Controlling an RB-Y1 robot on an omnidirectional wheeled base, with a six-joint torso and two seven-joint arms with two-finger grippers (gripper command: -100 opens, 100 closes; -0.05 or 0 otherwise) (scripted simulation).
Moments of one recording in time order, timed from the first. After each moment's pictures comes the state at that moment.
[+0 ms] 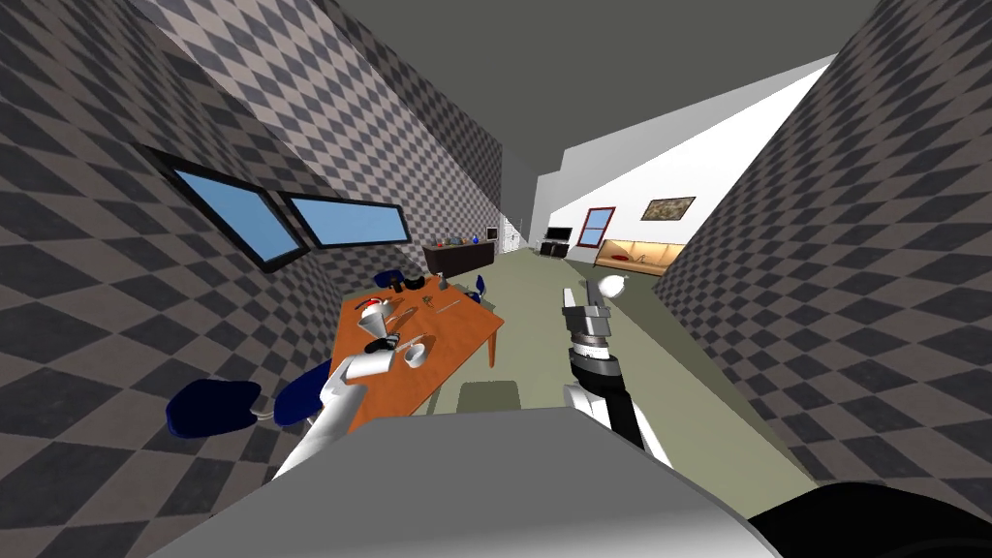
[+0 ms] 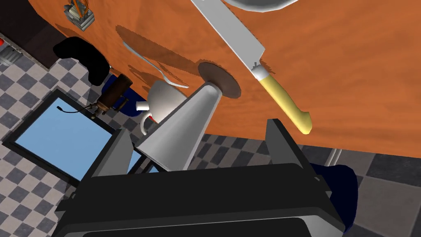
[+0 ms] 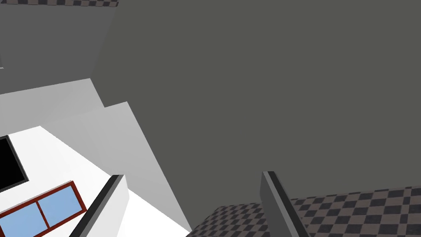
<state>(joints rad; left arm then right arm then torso) -0.10 0.31 0.34 -1.32 -0.09 0.68 -0.21 0.53 0.01 0.04 -2.39 0.10 -0.49 -0.13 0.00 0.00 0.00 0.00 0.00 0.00</state>
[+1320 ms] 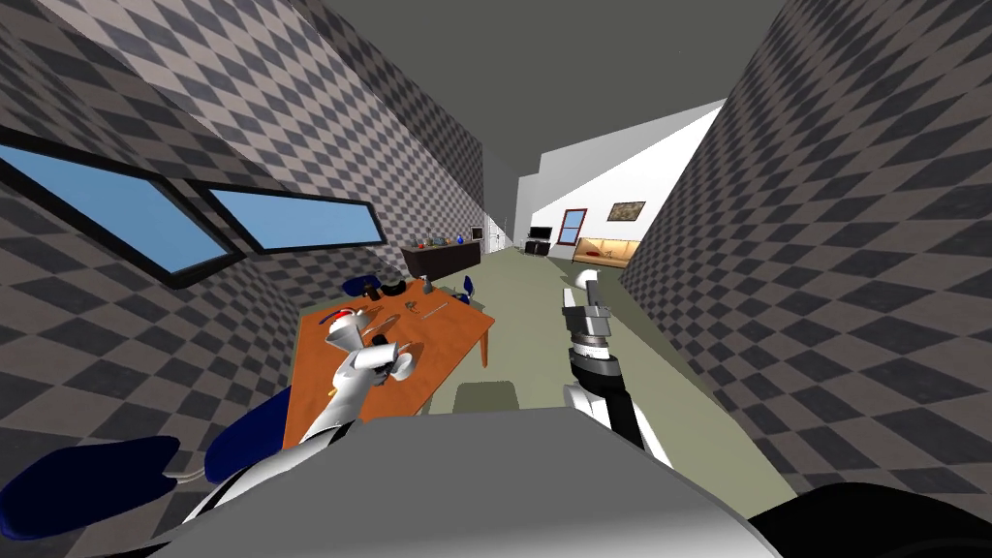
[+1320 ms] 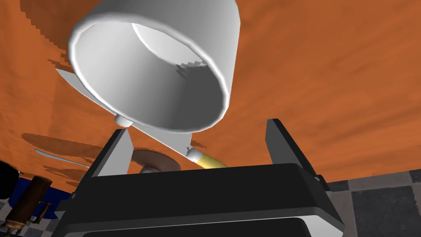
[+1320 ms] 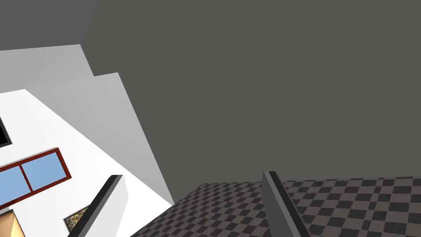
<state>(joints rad) -0.28 0.32 0.43 -1.04 -0.08 1.05 -0.27 0.53 0.01 0.04 -2.39 0.10 -0.49 -0.13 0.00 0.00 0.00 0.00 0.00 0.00</state>
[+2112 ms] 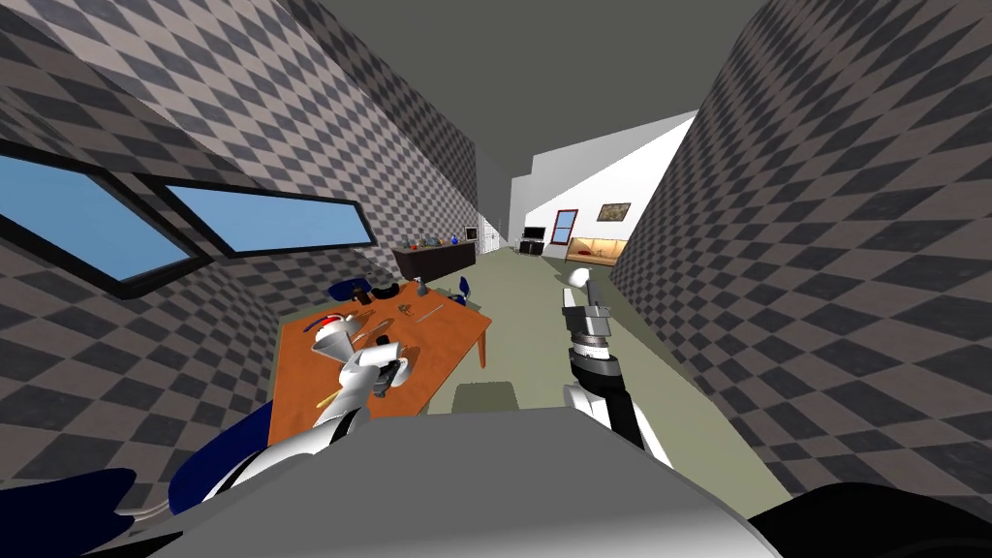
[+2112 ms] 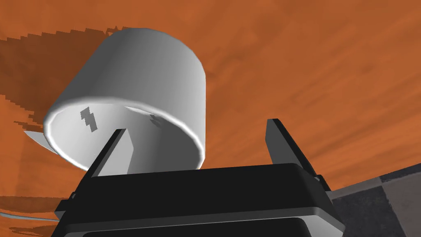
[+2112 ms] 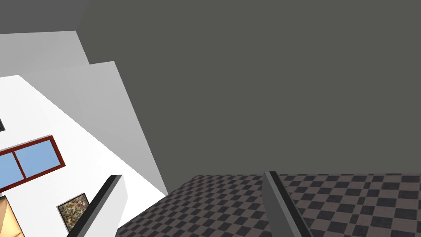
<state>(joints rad) -0.34 0.32 0.46 -0.91 -0.08 1.18 -0.29 0.53 0.01 0.04 -2.39 0.10 -0.49 -0.13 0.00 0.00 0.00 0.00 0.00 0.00</state>
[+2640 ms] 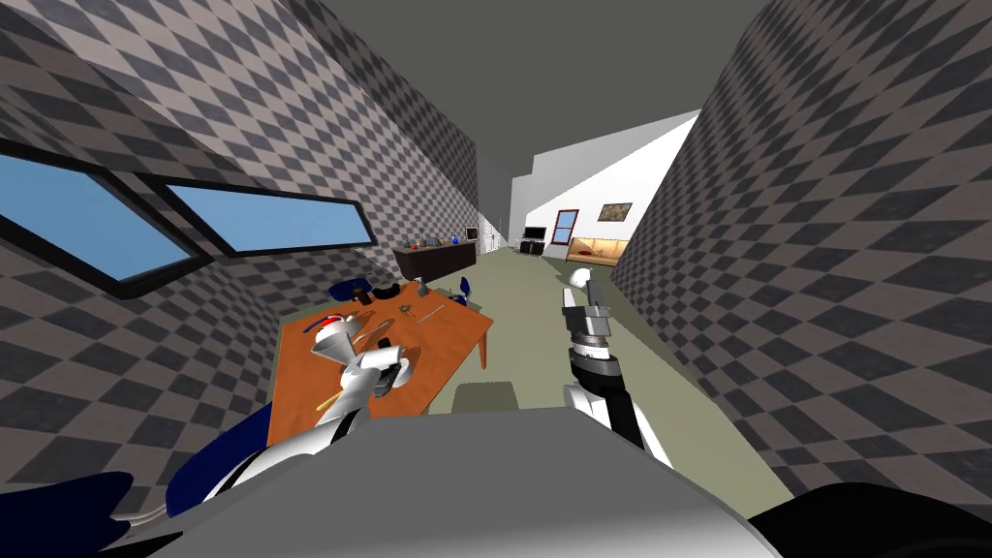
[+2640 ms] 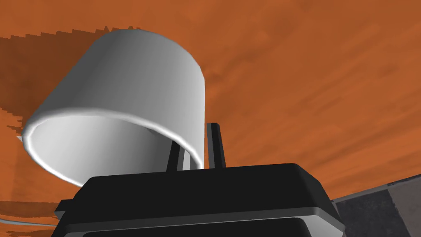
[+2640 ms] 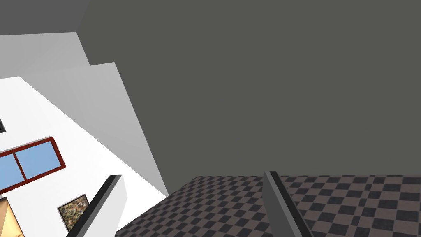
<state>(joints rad) -0.33 0.32 0.45 -0.86 -0.08 1.13 -0.28 0.53 0.01 0.04 -2.39 0.10 -0.49 -0.13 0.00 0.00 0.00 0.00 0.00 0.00</state>
